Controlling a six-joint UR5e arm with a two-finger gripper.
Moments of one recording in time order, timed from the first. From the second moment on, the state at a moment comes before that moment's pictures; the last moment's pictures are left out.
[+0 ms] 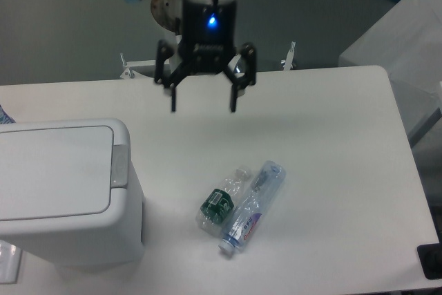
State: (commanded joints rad) arm 2.35 -1.64 -1.61 -0.90 1.26 0.06
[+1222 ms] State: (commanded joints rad) arm 2.29 -1.73 -1.57 -0.90 1.27 -0.01
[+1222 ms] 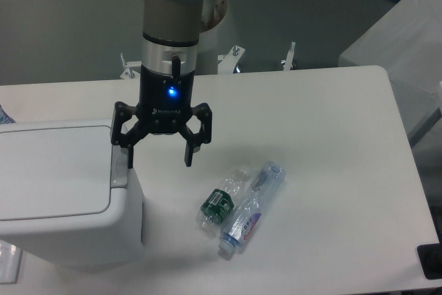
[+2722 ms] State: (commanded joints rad) arm 2.28 -1.76 -1.56 -0.90 1.27 -0.01
